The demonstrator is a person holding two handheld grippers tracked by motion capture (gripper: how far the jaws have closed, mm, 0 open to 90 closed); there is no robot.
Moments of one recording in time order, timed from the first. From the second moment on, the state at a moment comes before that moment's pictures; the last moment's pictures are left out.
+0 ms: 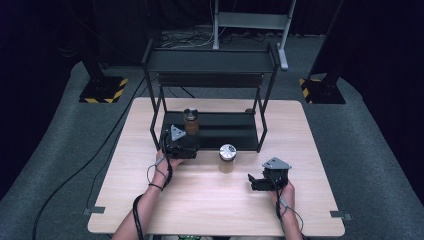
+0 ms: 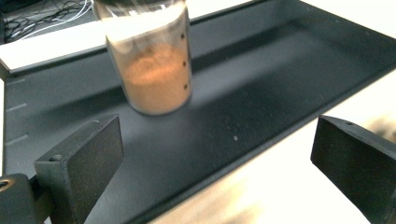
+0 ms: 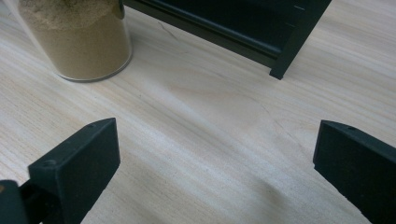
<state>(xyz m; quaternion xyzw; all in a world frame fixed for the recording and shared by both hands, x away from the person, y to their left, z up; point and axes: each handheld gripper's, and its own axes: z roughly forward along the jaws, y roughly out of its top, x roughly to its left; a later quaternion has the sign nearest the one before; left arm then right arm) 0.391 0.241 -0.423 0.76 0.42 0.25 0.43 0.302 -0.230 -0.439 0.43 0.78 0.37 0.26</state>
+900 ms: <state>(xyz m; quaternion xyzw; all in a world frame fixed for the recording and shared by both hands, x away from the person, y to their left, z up) 0.339 0.251 -0.441 0.80 0.41 0.21 0.38 0.302 -0.229 -0.439 0.43 0.78 0.37 0.26</state>
